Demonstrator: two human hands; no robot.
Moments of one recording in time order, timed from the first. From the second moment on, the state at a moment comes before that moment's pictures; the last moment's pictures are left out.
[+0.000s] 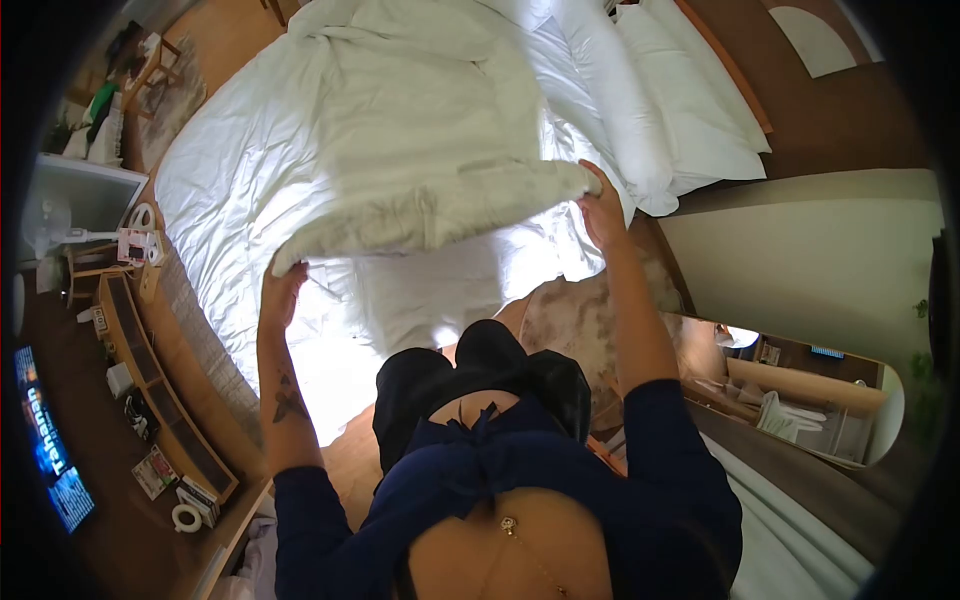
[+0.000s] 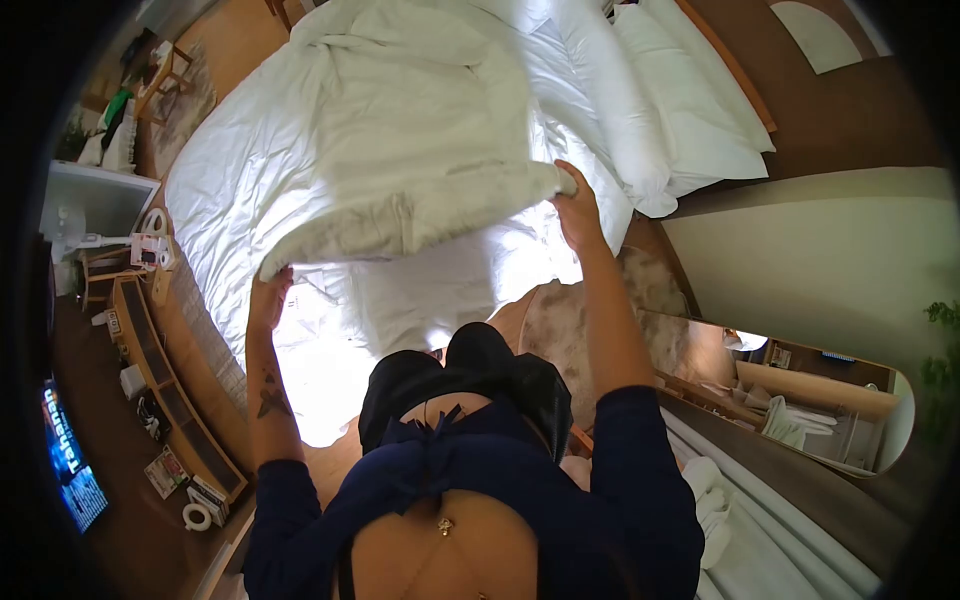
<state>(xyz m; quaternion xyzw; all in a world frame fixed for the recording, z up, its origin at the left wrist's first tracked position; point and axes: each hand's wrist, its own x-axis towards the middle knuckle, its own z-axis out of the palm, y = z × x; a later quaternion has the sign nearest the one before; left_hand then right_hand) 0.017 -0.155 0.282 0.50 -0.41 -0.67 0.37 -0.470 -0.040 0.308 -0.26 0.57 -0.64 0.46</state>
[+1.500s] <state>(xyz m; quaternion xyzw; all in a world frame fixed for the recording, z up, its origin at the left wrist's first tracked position) 0.022 0.092 0.032 0.65 -0.53 -0.54 -0.07 -0.548 0.064 0.045 -0.41 0.83 -0.01 0.38</state>
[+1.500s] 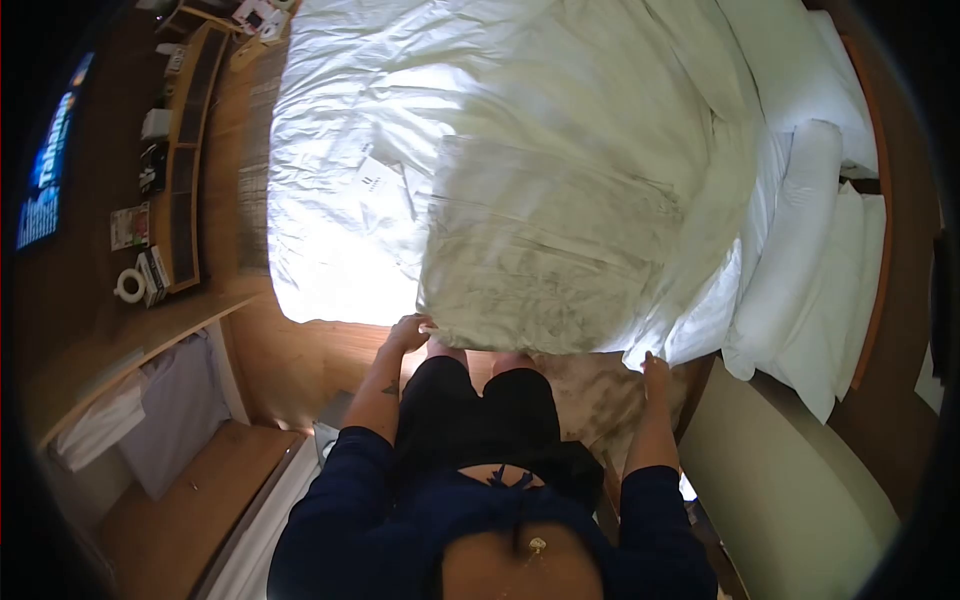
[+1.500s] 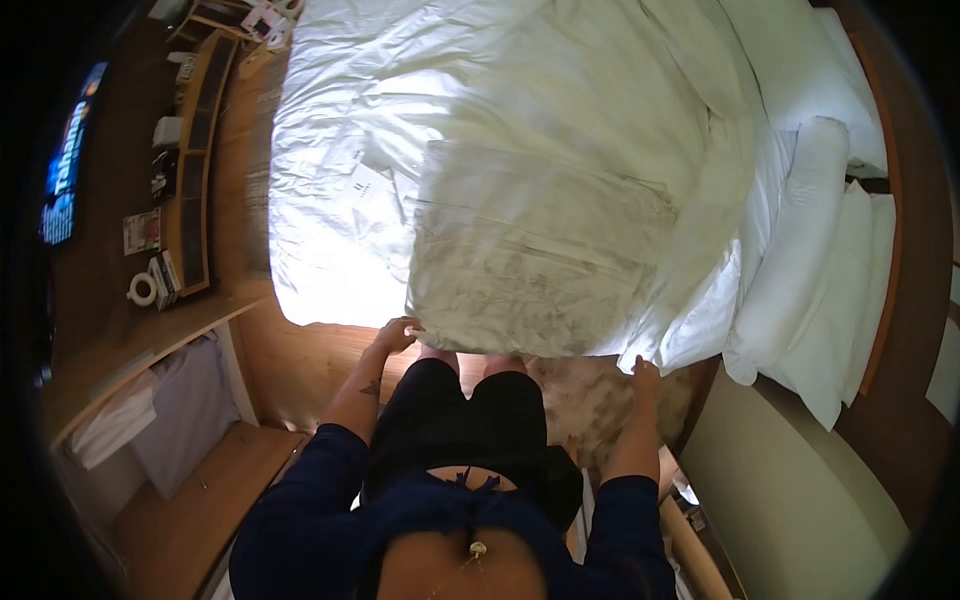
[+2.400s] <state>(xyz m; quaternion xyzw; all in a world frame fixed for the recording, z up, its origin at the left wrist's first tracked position) -0.057 -0.118 0.031 0.68 -0.59 -0.24 0.36 -0.365 -0.060 -0.002 -0.30 0.82 -0.23 0.43</state>
